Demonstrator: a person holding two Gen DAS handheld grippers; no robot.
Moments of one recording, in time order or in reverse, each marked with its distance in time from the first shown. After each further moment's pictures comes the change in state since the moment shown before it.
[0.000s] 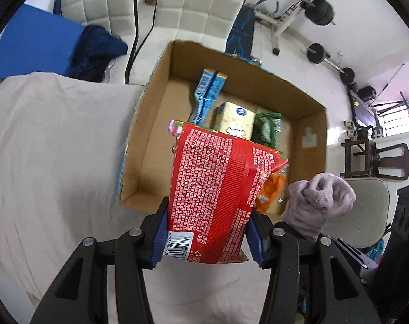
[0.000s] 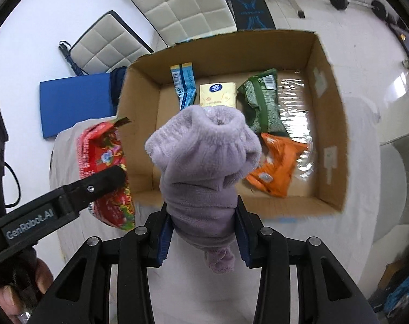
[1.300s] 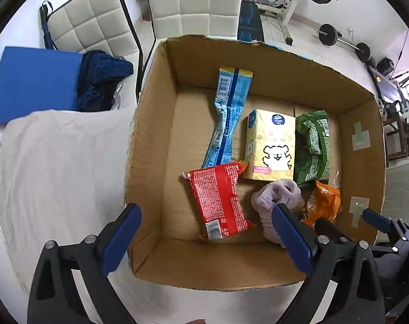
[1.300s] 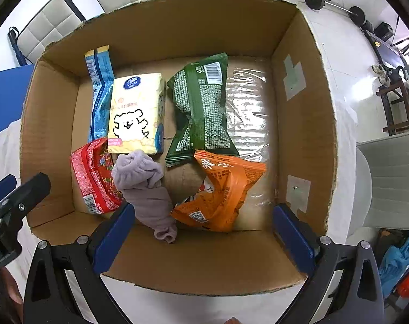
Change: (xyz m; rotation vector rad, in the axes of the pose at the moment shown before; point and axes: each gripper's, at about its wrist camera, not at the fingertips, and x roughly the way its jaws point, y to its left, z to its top) left arm 0.067 -0.002 0.025 0.165 -0.063 0.209; right arm 0.083 -0.053 0.039 -0.001 0.038 -0.288
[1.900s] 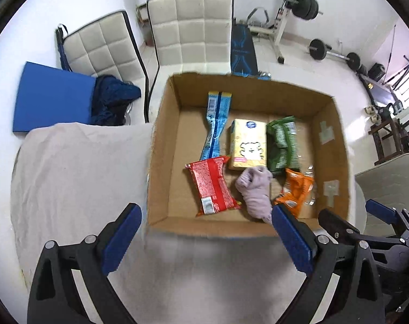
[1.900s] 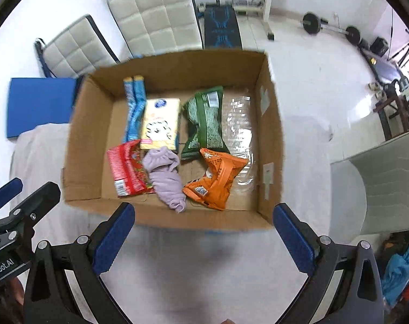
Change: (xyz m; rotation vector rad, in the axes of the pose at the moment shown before) left arm -0.101 -0.015 -0.059 0.015 -0.151 0.012; right arm -0.105 -0.003 -0.066 -0.031 -0.188 0.040
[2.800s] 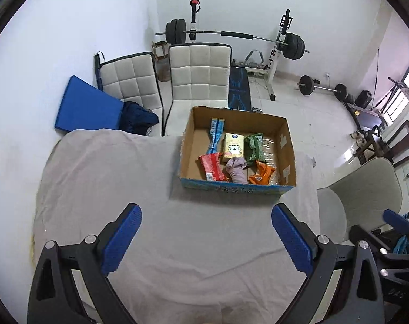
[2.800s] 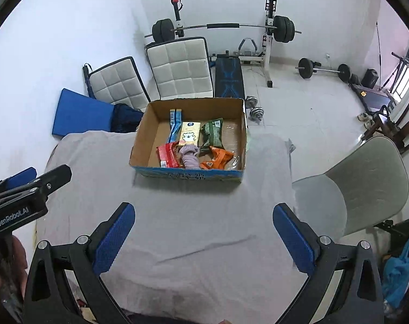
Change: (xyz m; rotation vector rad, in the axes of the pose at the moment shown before) left arm -0.213 0.008 -0.124 -0.047 -0.204 0.002; right arm -0.260 0.000 -0.171 -0.053 -0.250 0.038
